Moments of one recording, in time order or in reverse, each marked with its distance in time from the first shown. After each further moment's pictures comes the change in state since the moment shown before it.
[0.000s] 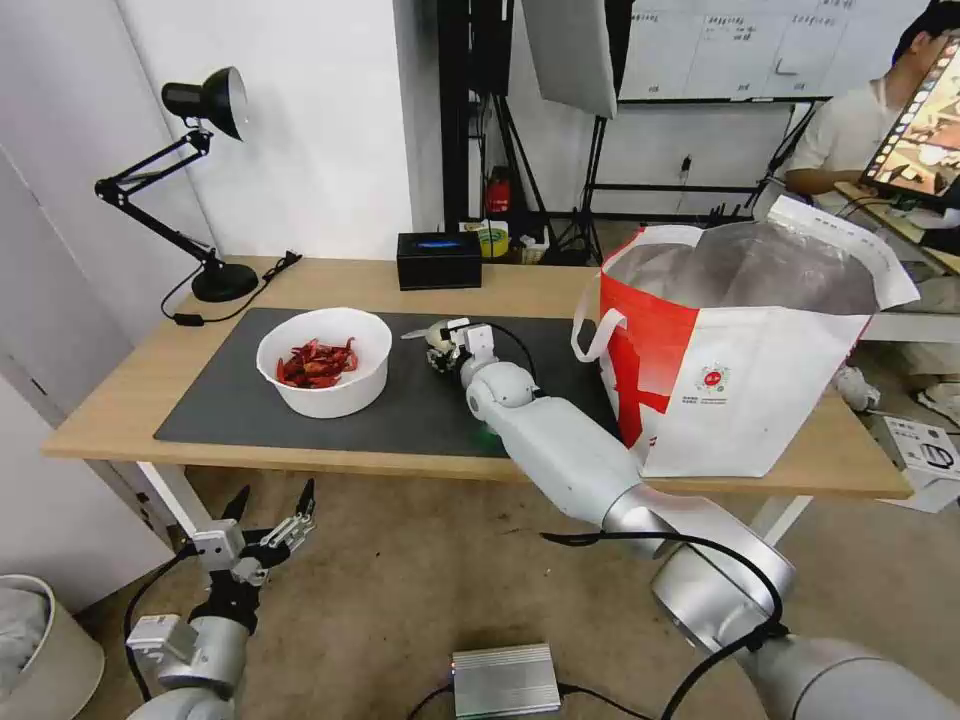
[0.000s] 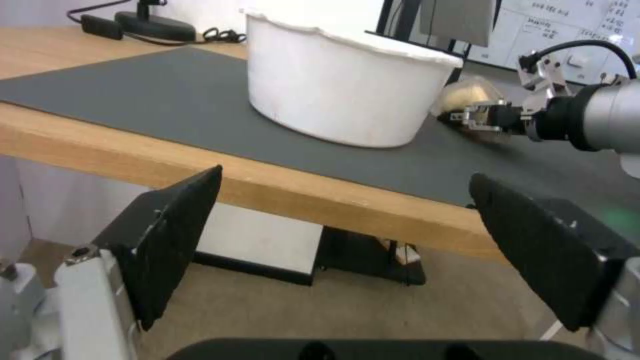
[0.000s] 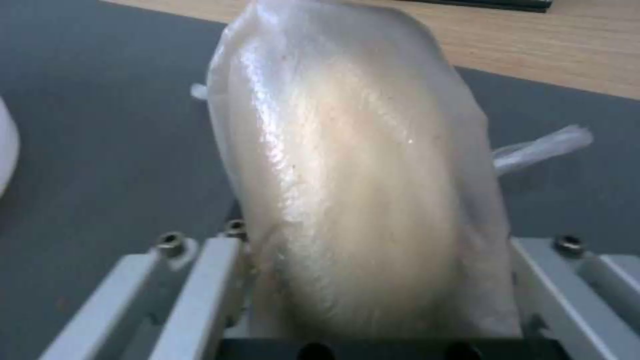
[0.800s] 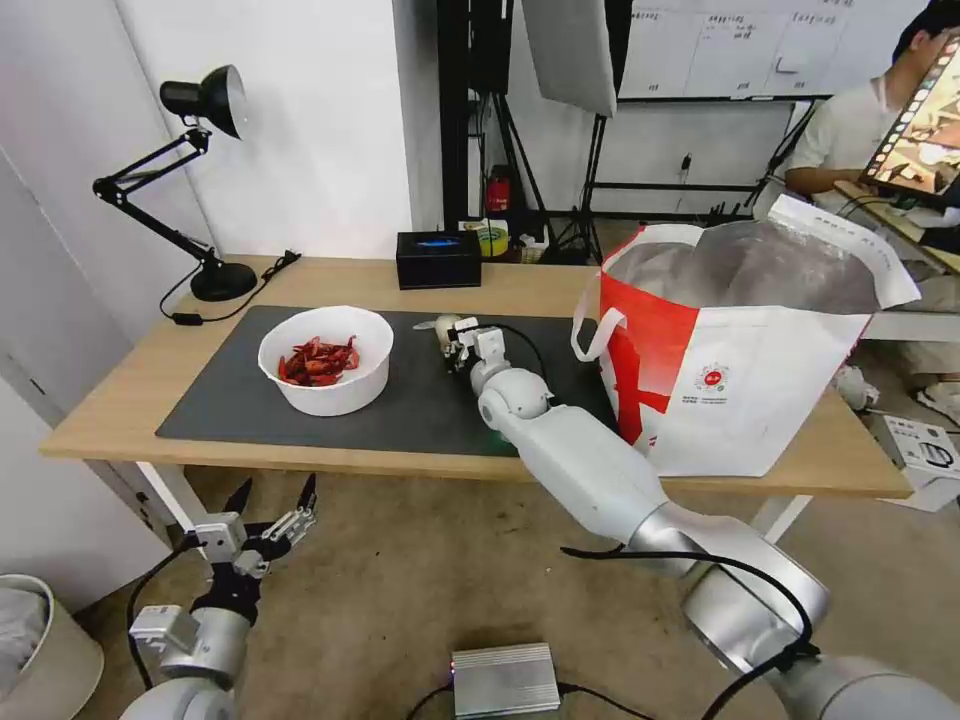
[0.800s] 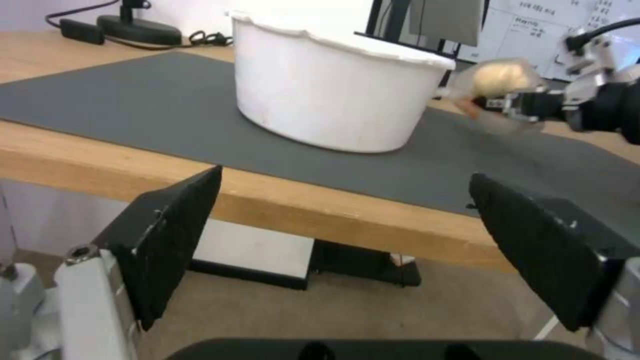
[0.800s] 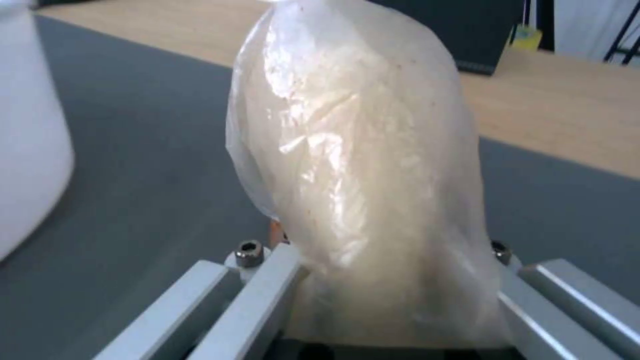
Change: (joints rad) left arm -0.030 0.032 0.013 0.020 -0.008 0.000 0.000; right arm -0.072 -0.147 -0.031 0.276 -0.016 0.022 0.038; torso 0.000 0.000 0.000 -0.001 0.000
